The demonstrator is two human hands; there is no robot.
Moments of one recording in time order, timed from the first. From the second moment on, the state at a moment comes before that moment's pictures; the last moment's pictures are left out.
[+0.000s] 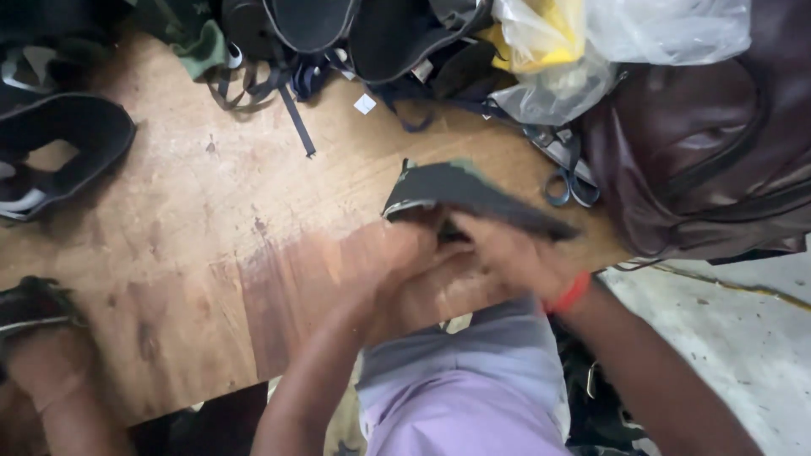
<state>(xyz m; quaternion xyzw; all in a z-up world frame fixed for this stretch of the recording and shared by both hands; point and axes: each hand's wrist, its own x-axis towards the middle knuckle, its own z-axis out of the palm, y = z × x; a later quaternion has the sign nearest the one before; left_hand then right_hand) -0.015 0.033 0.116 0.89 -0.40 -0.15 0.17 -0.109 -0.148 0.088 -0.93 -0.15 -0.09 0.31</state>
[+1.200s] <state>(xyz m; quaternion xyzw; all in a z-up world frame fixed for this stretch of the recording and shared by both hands) 0.024 0.025 0.002 0.83 -0.37 -0.09 0.41 -0.063 -0.155 -0.019 -0.97 -0.04 -0.21 0.13</state>
